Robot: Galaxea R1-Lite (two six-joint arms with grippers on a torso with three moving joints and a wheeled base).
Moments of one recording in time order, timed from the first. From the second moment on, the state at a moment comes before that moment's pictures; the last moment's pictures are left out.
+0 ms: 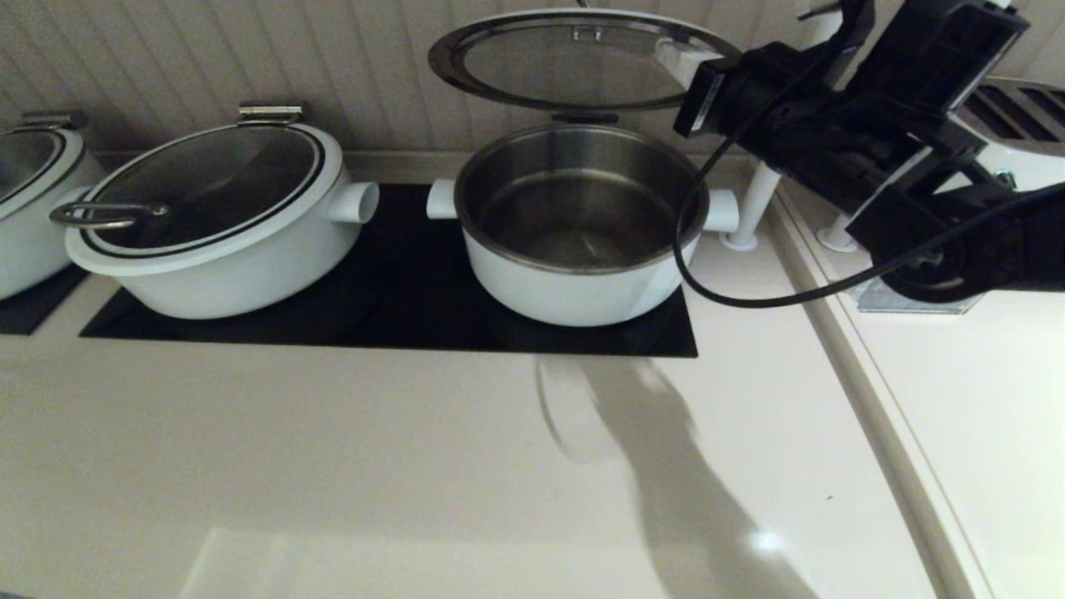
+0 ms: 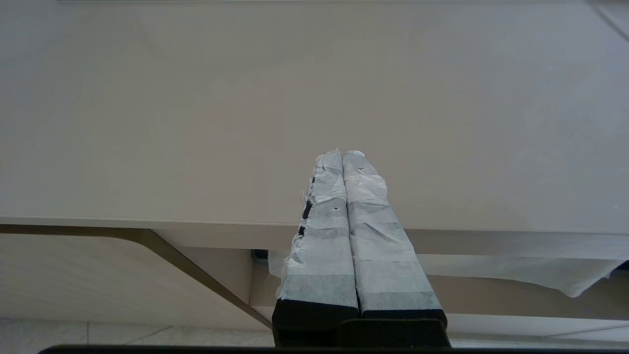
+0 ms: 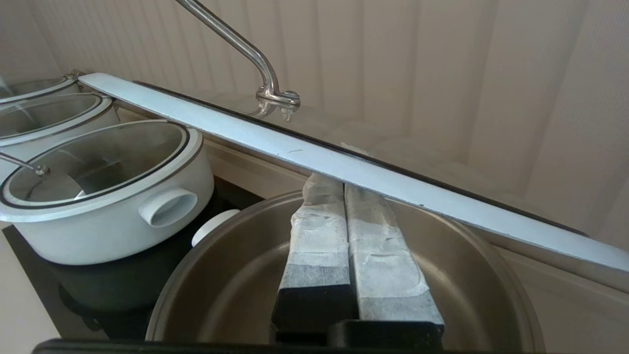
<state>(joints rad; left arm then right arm) -0.01 0.00 0.00 0.00 0.00 0.00 0.46 1.88 -1.50 -0.85 0.18 -0.03</state>
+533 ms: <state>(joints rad) -0.01 0.00 0.00 0.00 0.00 0.00 0.46 1.90 -1.56 -0.85 0.19 -0.03</state>
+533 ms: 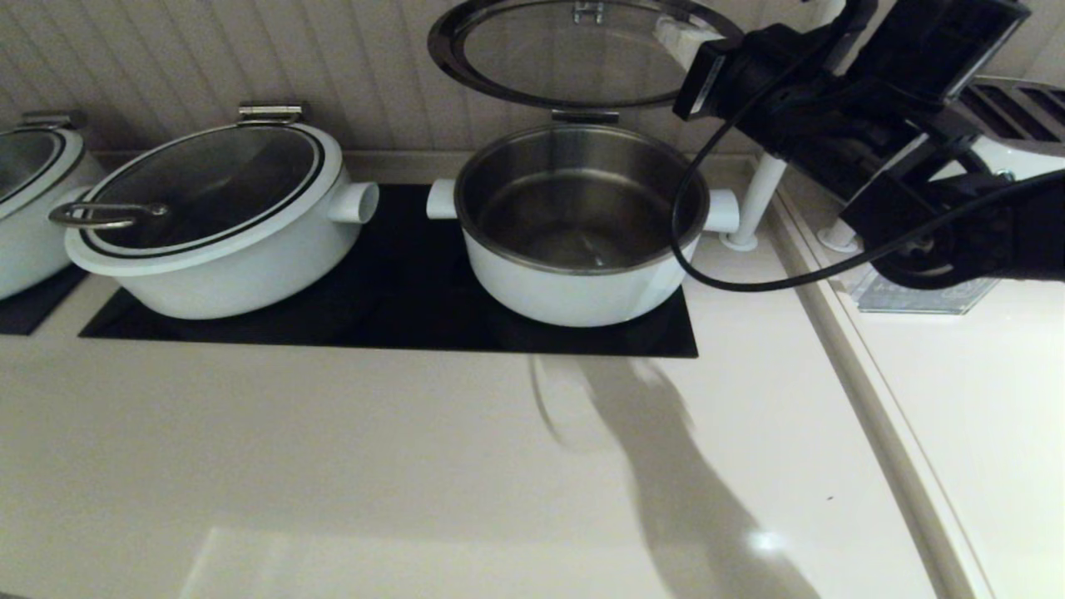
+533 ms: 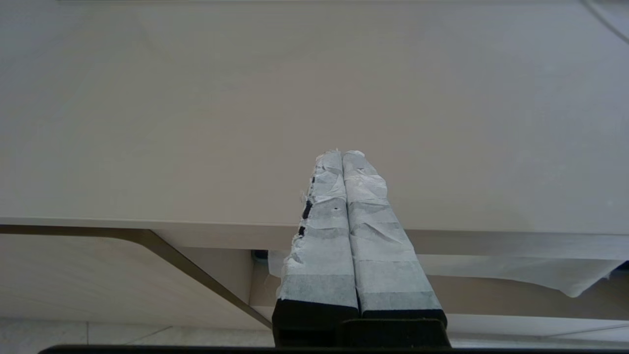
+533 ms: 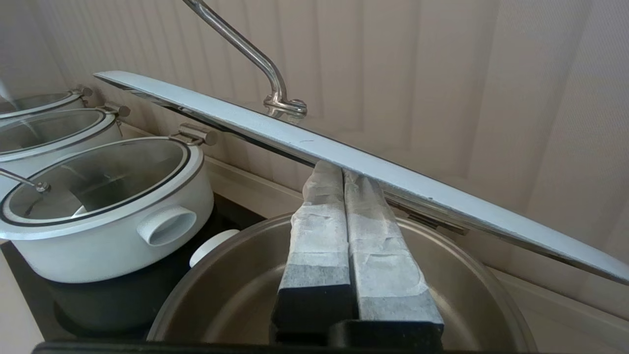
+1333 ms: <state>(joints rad) -0.01 0.00 0.00 0.00 0.00 0.00 0.46 1.90 -1.54 -0.85 0.19 -0.03</state>
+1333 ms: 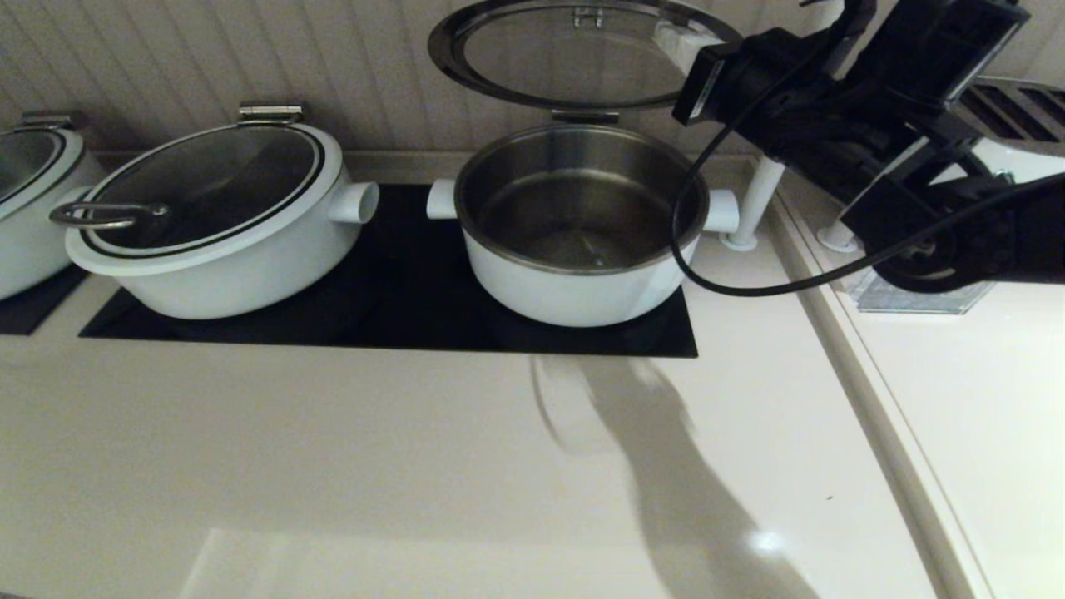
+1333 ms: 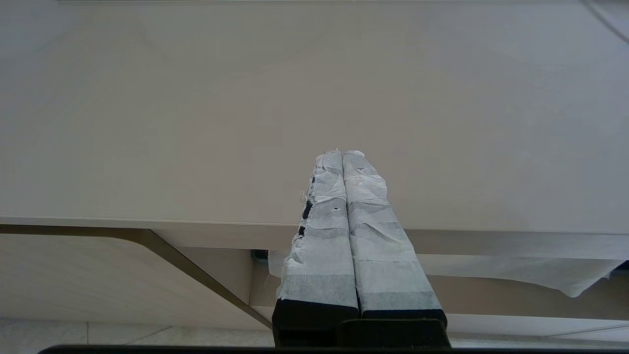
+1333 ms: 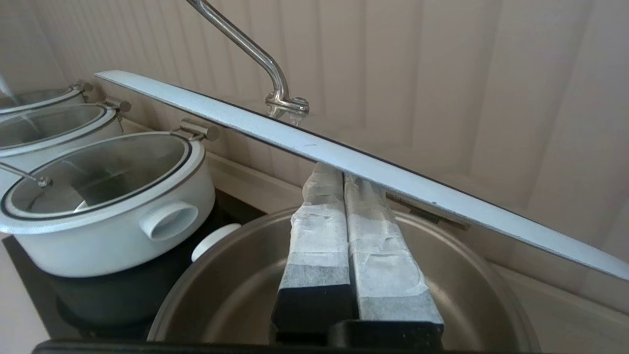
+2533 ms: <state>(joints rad) -0.01 0.00 0.00 0.00 0.00 0.00 0.46 1.80 -1.32 -0.84 0.19 -0.03</state>
